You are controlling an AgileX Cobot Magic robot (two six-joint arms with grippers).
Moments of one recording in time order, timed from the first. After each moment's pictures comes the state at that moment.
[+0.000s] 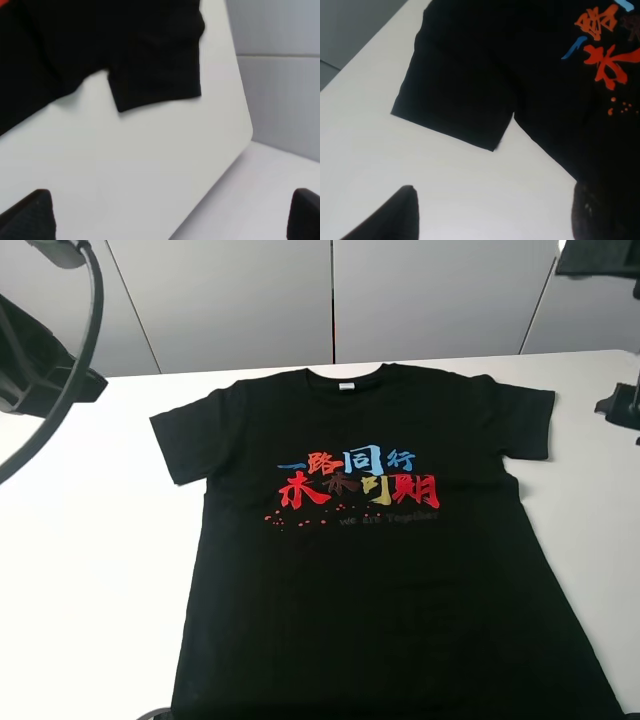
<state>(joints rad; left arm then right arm) -0.76 1.08 -0.92 0.31 0.82 0.02 0.85 1.07 -0.89 -0.75 1.22 -0.10</state>
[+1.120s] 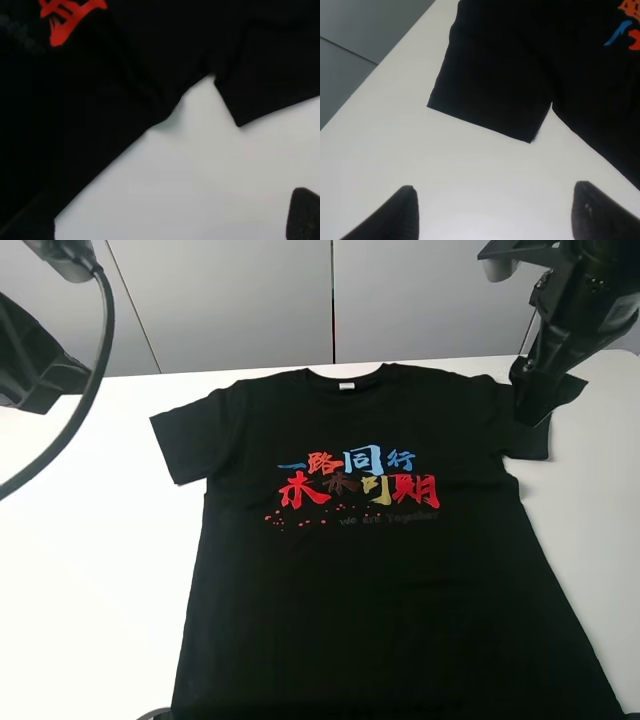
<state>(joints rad) -0.76 1.13 -0.92 0.43 0.83 -0.02 0.35 1.62 -1.23 -0.19 1.18 -0.45</state>
